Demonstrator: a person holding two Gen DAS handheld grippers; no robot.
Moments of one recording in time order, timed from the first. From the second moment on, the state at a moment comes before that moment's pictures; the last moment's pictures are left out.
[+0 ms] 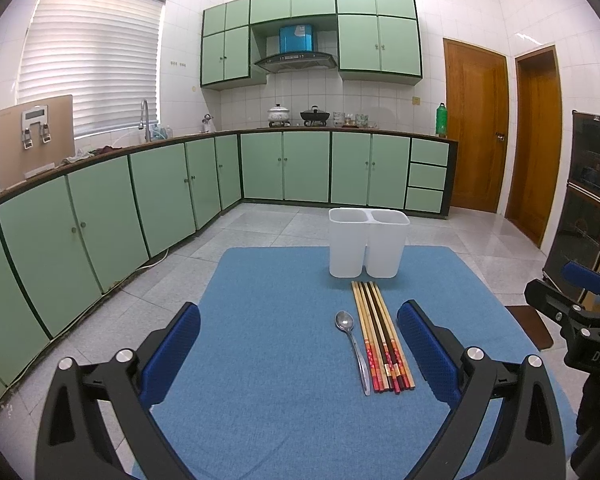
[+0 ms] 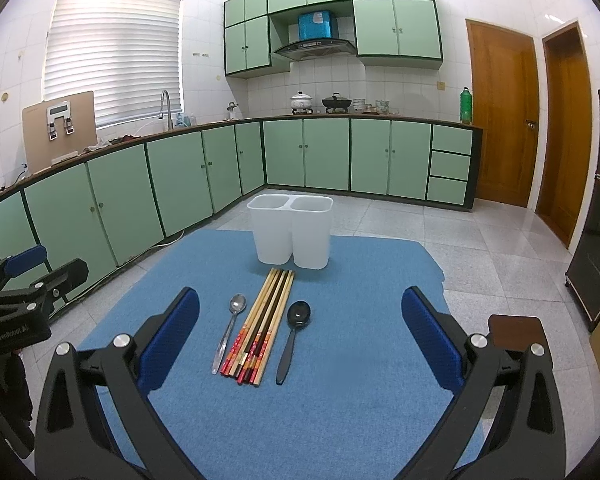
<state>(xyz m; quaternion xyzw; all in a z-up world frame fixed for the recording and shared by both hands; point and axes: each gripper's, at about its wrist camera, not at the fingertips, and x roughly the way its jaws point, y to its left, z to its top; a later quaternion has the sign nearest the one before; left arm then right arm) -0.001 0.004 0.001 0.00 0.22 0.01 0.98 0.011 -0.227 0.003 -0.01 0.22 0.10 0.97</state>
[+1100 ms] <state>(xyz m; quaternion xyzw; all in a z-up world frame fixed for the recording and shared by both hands) 0.006 0.004 -0.008 0.01 0.23 0.01 0.97 0.015 -0.229 -0.009 0.00 0.23 0.10 0.97</state>
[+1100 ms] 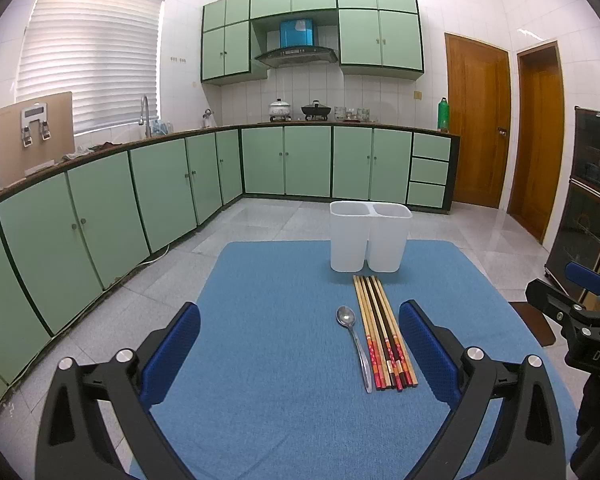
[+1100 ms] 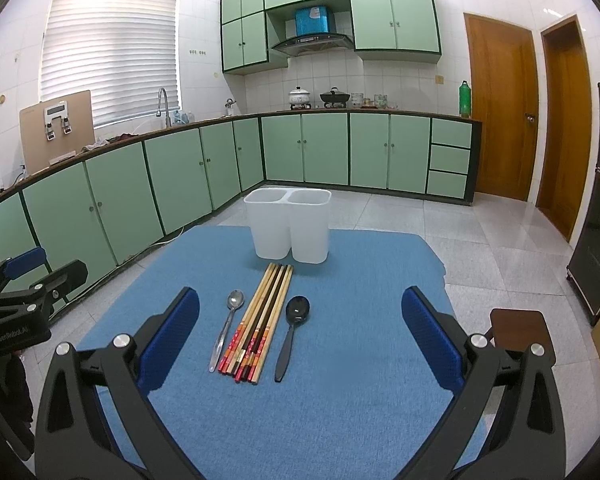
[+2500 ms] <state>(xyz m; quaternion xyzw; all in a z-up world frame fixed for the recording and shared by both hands) 0.128 0.008 -0.083 0.01 0.35 0.02 0.94 0.137 -0.222 -0.081 -0.02 0.35 0.09 0.93</state>
